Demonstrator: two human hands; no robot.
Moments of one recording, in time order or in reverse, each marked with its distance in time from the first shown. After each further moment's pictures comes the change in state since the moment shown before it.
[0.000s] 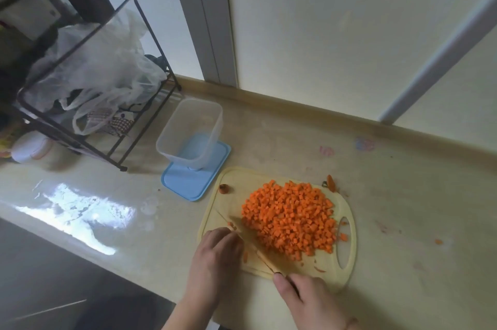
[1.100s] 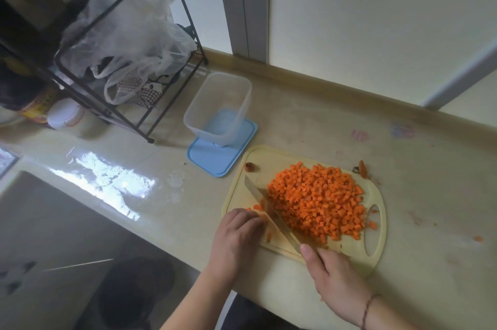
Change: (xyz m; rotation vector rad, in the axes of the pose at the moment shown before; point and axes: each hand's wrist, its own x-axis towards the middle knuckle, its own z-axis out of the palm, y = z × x) left_hand -0.006 -0.012 -0.001 0.068 0.006 0.152; right_hand 0.018 0.019 0.009 0.009 0.048 -0.036
